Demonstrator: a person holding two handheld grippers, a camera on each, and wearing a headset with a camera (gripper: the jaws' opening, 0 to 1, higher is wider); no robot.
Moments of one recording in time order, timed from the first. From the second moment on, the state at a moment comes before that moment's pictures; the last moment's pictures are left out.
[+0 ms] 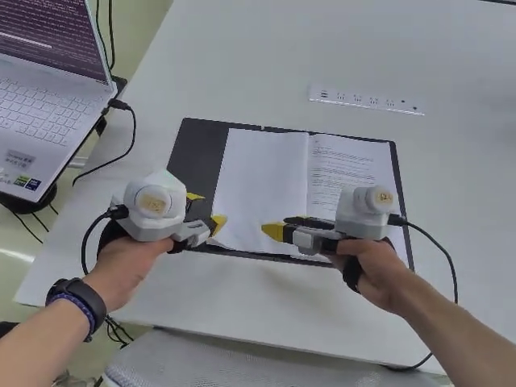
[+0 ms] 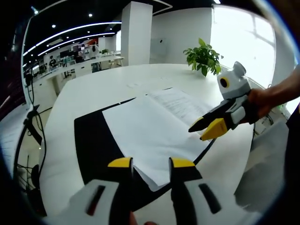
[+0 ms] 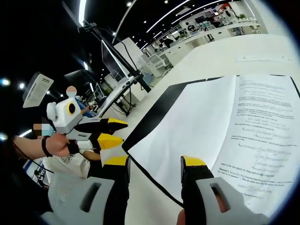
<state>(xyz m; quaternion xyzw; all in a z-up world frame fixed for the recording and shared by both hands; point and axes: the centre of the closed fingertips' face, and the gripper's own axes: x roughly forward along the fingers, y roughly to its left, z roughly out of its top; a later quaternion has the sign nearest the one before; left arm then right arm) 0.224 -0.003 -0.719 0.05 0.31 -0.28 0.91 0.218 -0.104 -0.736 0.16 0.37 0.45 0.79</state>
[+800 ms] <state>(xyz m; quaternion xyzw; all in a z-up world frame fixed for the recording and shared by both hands) 0.210 0.000 -0.789 0.04 0.37 -0.27 0.89 0.220 -0.127 -0.739 0.17 0.37 0.43 0.81</state>
